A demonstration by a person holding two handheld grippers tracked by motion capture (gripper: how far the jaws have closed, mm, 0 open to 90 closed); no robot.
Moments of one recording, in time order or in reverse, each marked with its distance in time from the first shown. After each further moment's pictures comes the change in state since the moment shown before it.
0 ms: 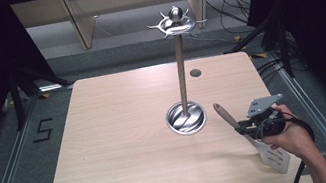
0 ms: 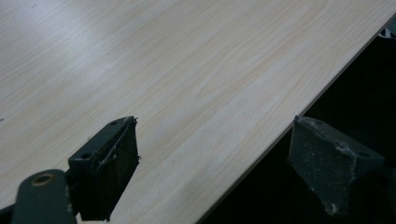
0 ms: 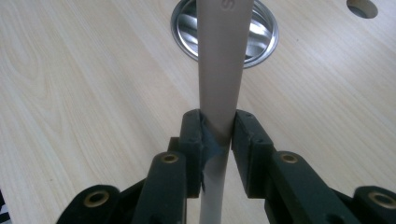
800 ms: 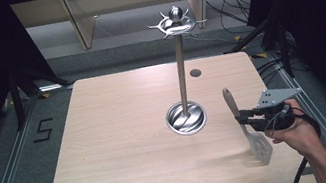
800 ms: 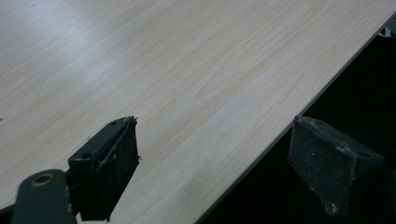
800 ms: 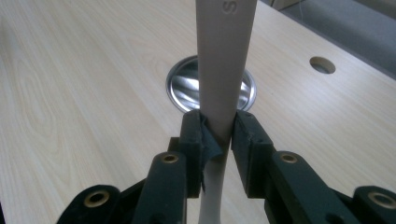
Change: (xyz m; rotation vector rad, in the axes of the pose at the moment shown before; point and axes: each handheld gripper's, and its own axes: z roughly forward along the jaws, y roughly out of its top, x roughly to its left) left arm 0.001 0.000 -0.002 0.023 -0.016 0.016; right arm -0.002 0.009 -0.028 -0.198 -0.017 0.063
